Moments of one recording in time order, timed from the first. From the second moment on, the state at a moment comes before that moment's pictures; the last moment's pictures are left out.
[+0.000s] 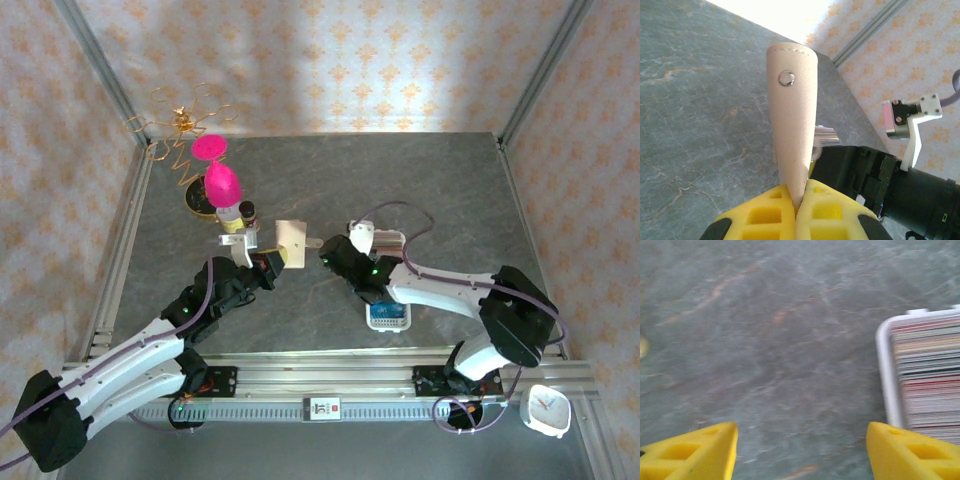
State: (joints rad) left arm -0.65 0.77 0.37 0.16 -0.03 -0.70; right arm 0.96 1.49 0.88 -0.29 0.58 0.89
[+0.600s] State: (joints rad) left arm -0.65 0.71 0.32 0.18 0.03 -0.82; right arm 0.97 1.14 0.65 0.17 0.18 0.84
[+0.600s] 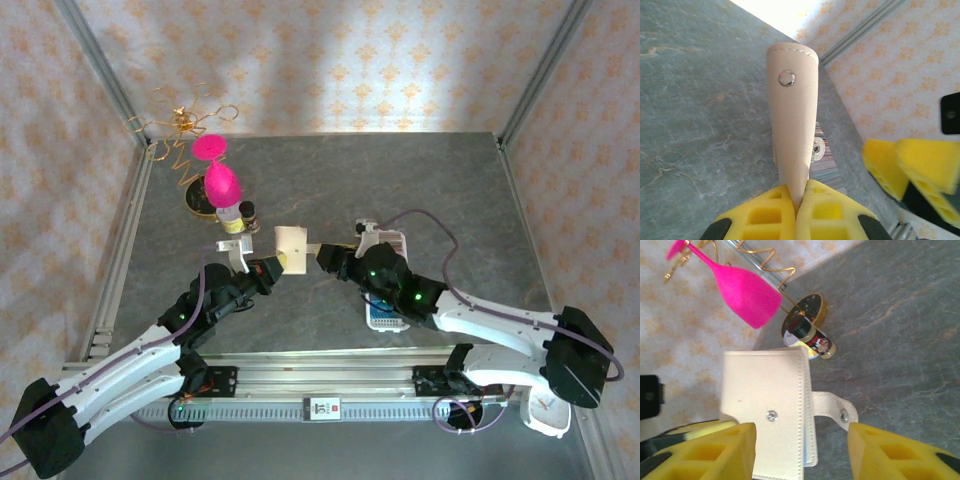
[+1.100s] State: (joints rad) left arm -0.65 0.63 0.32 0.18 0.07 -0.88; right arm 0.96 1.28 0.71 0.08 0.22 0.91
